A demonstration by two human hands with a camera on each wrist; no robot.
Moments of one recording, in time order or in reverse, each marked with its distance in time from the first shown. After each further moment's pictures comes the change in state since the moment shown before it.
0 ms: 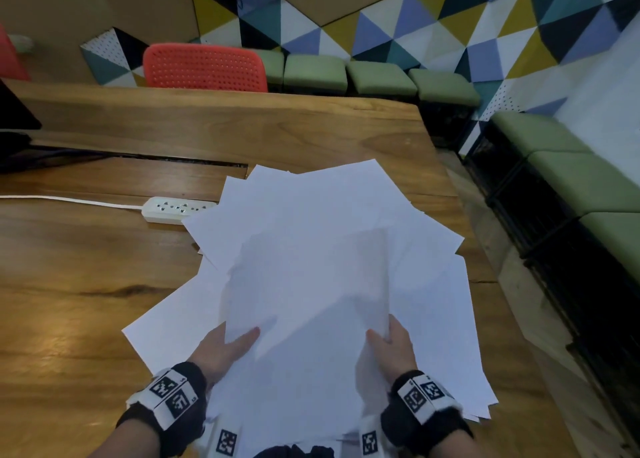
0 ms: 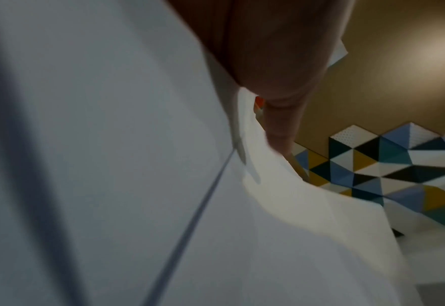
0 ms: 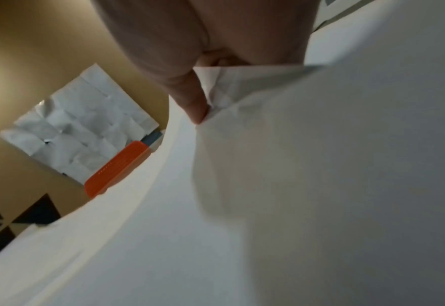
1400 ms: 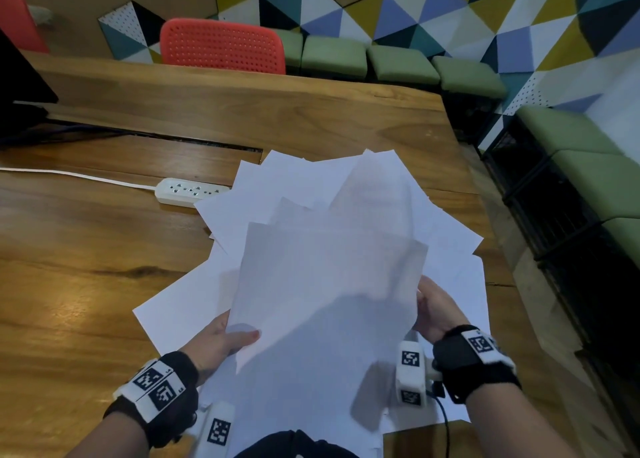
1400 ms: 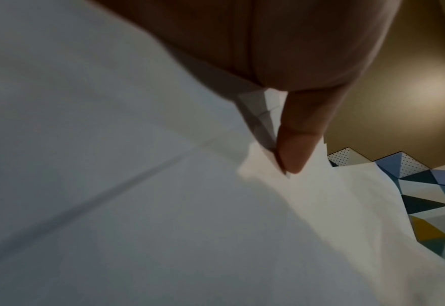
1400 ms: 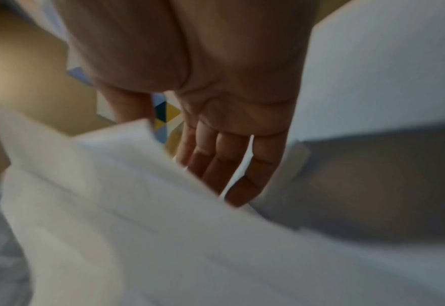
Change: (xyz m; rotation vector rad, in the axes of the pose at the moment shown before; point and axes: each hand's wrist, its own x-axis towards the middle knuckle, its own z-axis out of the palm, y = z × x) left_hand -0.003 -0.002 -0.017 -0.250 -0.186 0.003; right_hand 0.052 -0.040 -0.049 0.488 -0.262 0.197
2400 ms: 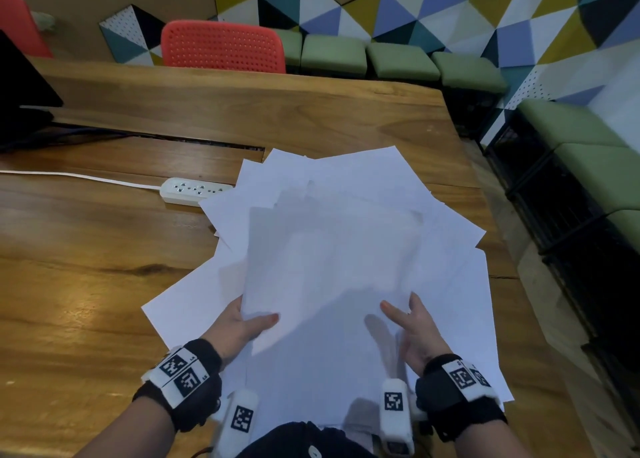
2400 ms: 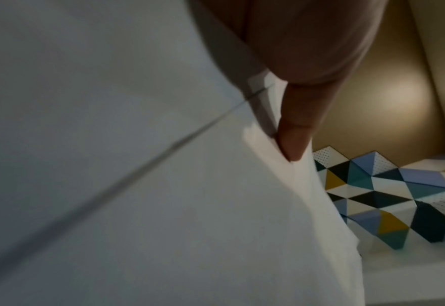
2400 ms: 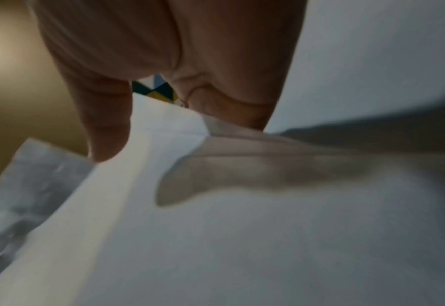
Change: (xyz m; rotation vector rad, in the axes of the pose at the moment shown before) left_hand 0.001 0.008 0.017 0.034 0.025 0.171; right_hand -0.024 0.048 0.020 0.155 -0.074 -0.090
